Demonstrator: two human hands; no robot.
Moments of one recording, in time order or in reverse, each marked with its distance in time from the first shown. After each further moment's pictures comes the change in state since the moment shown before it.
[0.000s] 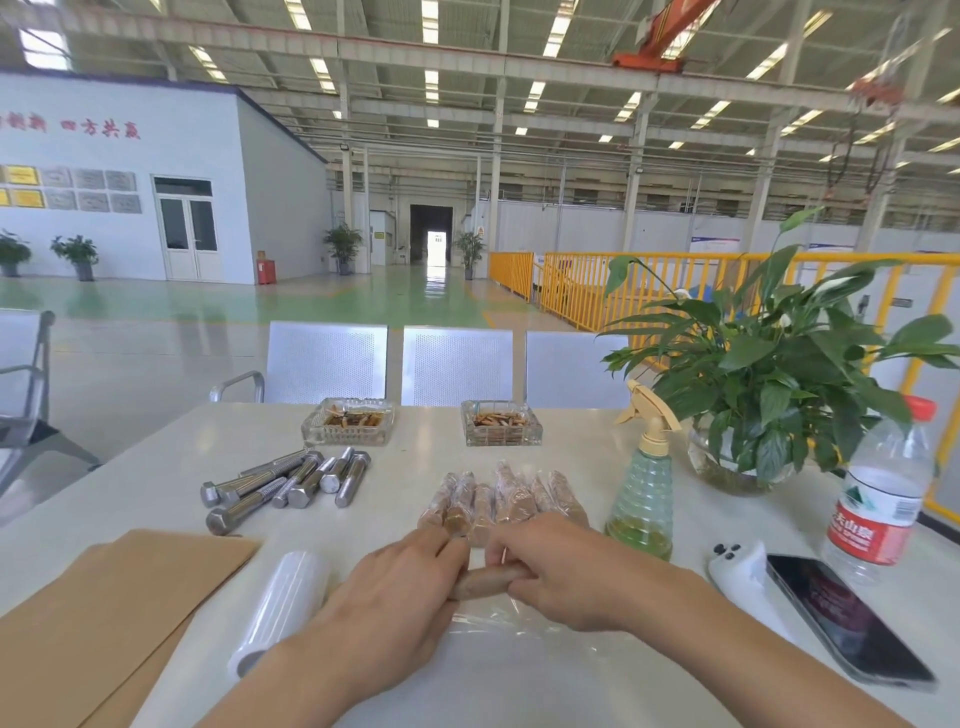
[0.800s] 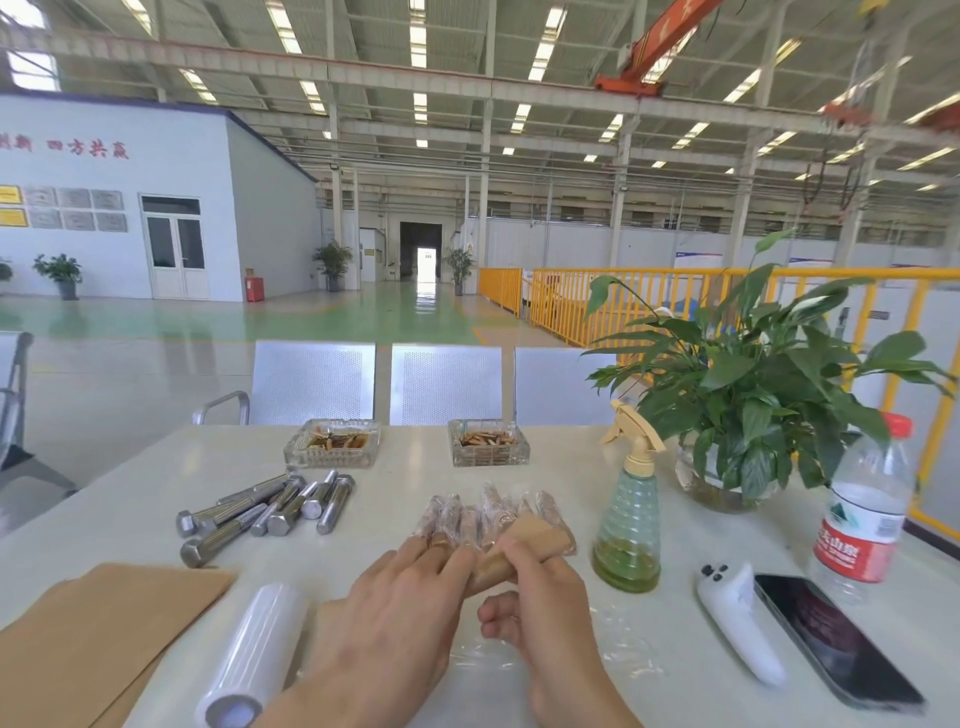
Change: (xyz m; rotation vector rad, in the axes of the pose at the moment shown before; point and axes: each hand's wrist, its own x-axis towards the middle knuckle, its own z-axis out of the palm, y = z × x) left_hand 0.018 0.030 -0.007 0.194 0.214 -0.031; right_hand 0.016 -0.033 0.050 1.623 0.674 0.533
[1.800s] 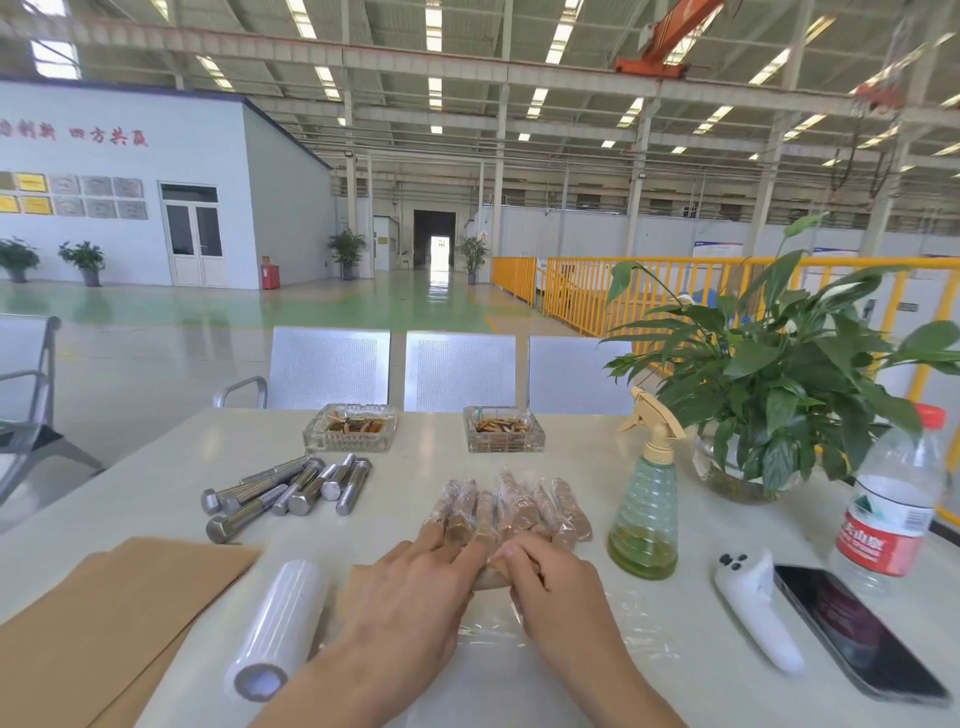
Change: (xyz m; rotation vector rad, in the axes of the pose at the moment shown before) left_hand -0.008 -0.006 -0.003 -0.010 -0.024 0.001; right_hand 0.010 0.015 -0.024 -0.792 -0.216 -0.546
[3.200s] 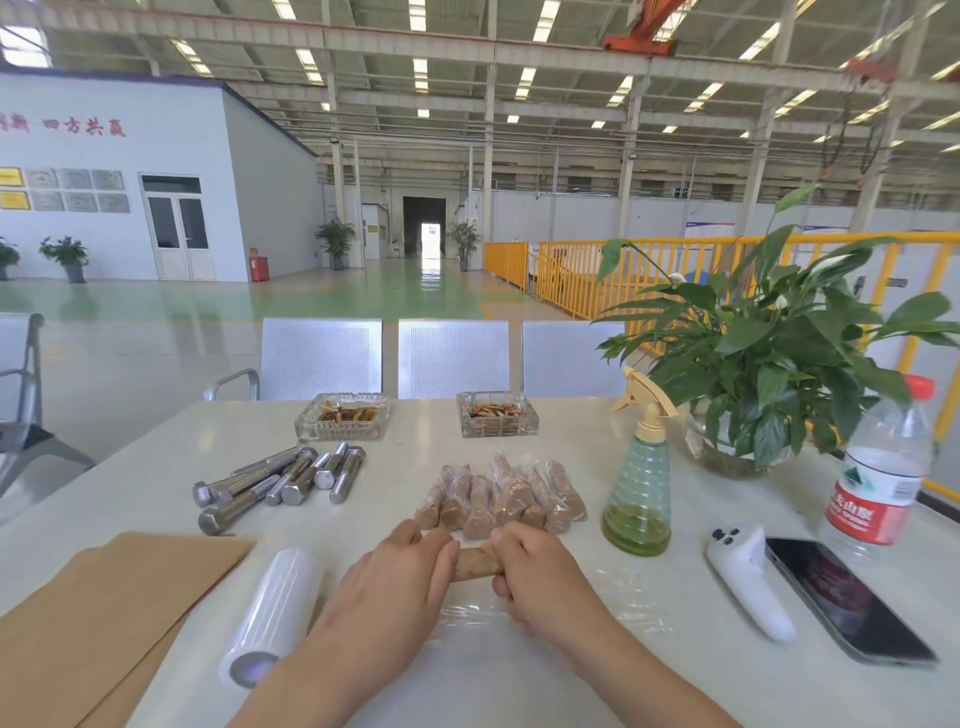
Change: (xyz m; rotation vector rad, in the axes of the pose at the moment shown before) left_hand -0.010 -0.018 0.025 -0.255 -0.249 -0.317; right_hand 0.009 -0.010 0.004 0.158 -0.155 0.325
